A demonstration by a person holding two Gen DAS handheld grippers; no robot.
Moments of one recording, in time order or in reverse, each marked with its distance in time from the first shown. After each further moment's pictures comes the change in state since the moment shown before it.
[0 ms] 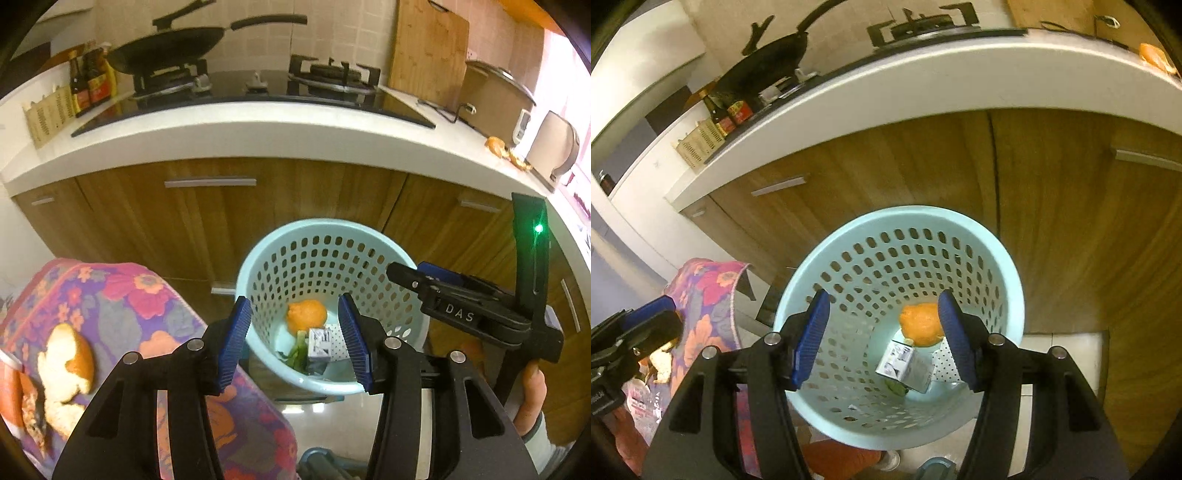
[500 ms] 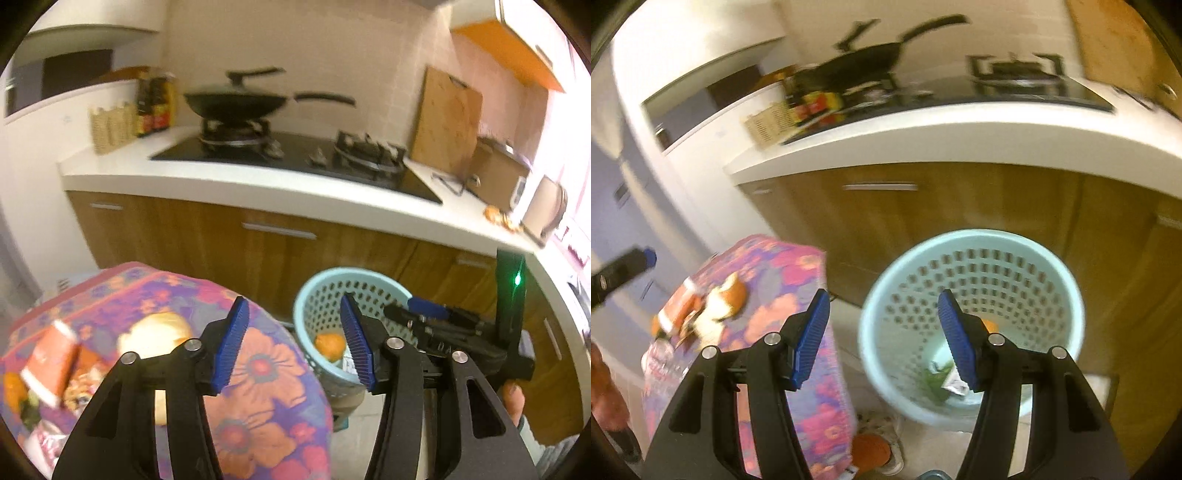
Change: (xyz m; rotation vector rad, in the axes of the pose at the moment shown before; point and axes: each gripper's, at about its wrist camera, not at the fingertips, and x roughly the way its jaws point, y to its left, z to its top) left arm -0.135 0.071 -0.030 -0.130 -0.233 0.049; right arm -0.039 0.100 -0.018 -0.225 -0.051 0.149
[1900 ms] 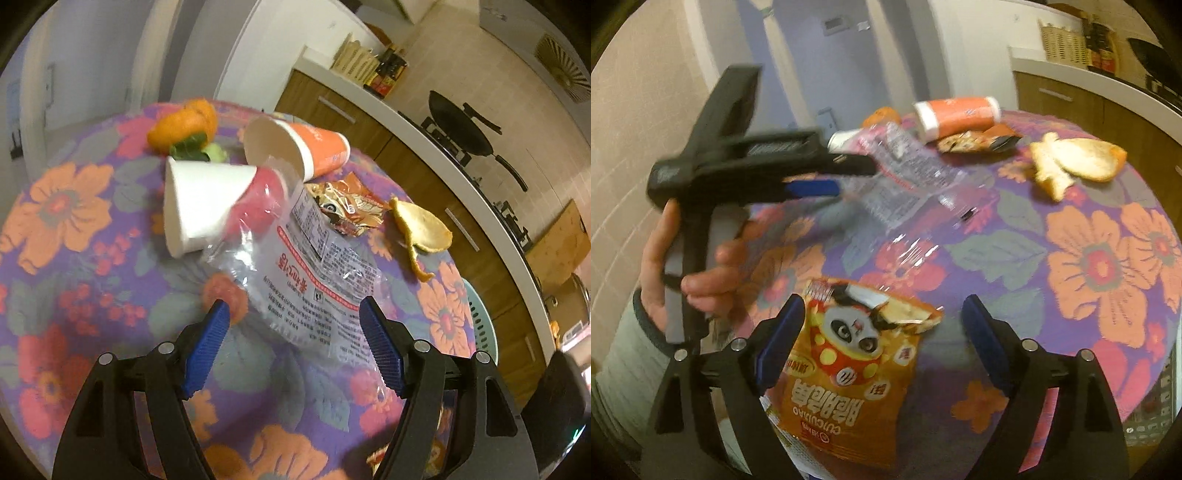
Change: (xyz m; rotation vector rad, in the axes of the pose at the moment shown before) left arm -0.086 0.207 -0.207 -0.673 0.017 0.261; right arm 0.017 0.244 -0.180 -0.661 0.323 0.596
